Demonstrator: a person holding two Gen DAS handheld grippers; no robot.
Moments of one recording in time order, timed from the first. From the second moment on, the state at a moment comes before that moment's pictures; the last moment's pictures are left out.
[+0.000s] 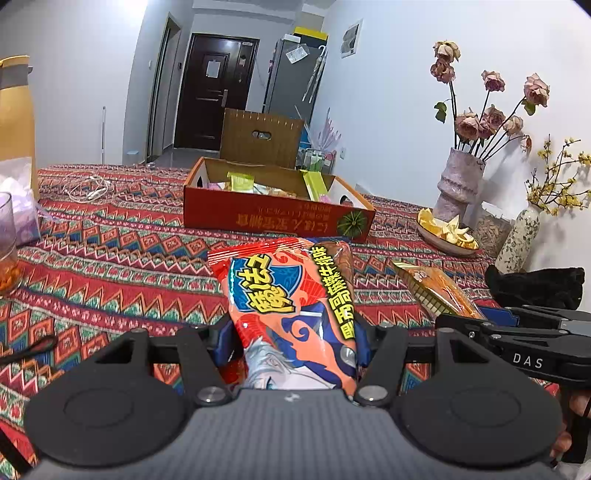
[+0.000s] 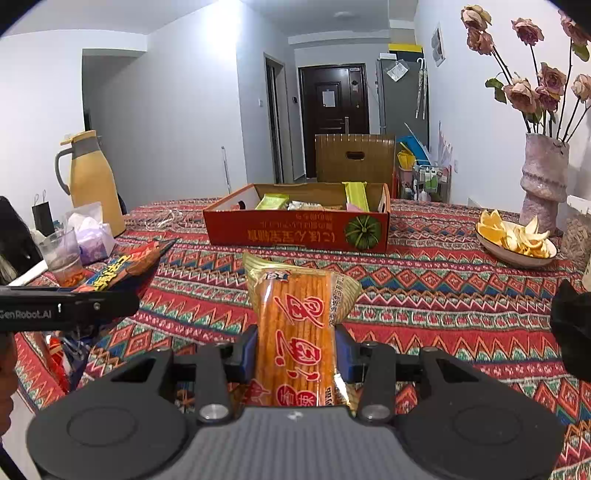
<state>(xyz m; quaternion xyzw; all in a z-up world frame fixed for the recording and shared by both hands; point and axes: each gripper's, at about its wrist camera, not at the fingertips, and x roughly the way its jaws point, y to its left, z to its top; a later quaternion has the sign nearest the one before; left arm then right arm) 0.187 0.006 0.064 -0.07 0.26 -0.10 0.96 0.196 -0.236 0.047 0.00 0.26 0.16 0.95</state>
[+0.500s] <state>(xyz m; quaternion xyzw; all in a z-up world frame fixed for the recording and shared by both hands) 0.261 0.005 0.086 -0.05 0.24 -0.09 0.96 0.276 -0.227 0.065 -0.01 0.24 0.17 0.95</state>
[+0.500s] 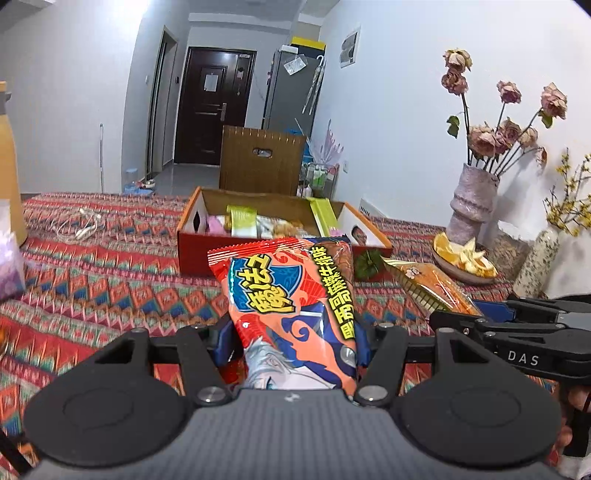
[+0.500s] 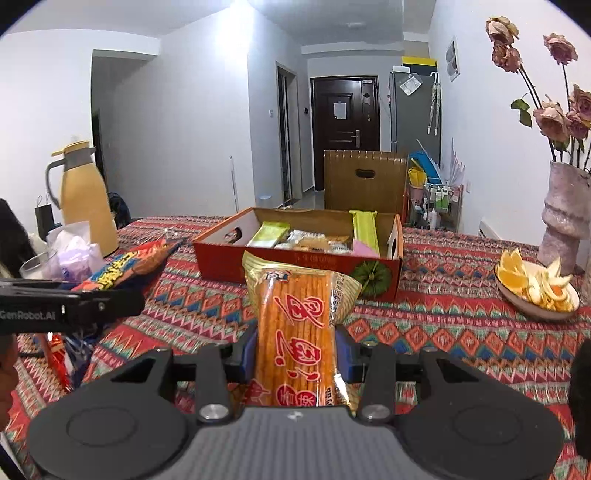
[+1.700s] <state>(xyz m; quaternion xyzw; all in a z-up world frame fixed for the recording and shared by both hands) 0.562 -0.005 0.075 -0.06 0.27 -0.11 0.95 0.570 -0.186 0.044 -0.01 0.26 0.17 0.95</state>
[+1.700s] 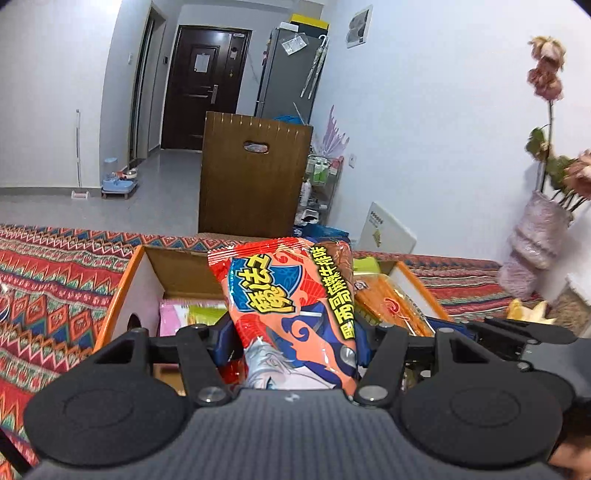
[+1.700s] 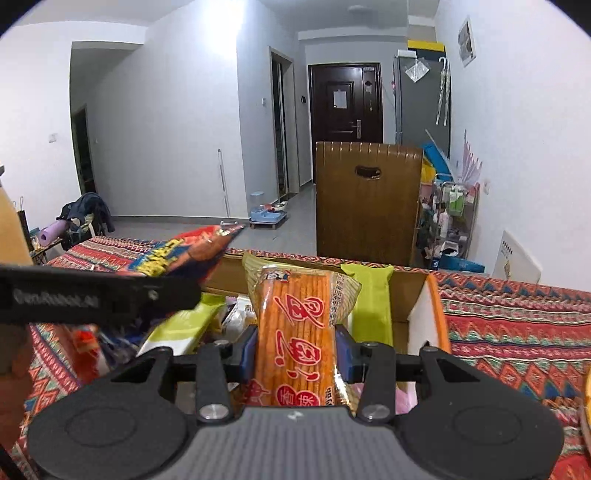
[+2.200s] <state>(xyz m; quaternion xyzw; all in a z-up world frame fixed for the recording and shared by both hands) 0.597 -0.013 0.036 -0.04 0.32 -0.12 0.94 0.603 -0.170 0.008 -0.03 0.31 0.18 0.93</state>
